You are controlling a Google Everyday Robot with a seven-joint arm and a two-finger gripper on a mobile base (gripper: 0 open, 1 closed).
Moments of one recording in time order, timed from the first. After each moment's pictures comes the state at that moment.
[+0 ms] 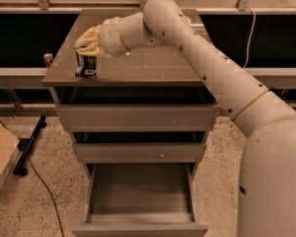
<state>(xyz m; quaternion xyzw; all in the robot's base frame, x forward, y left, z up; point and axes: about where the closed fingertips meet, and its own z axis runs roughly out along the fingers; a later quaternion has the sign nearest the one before) 0.708 0.173 0.914 -0.73 0.38 0.13 0.55</state>
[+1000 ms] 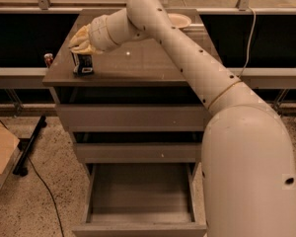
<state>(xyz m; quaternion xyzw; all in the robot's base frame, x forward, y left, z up) 0.743 0.206 0.896 -0.75 0.39 0.12 0.52</state>
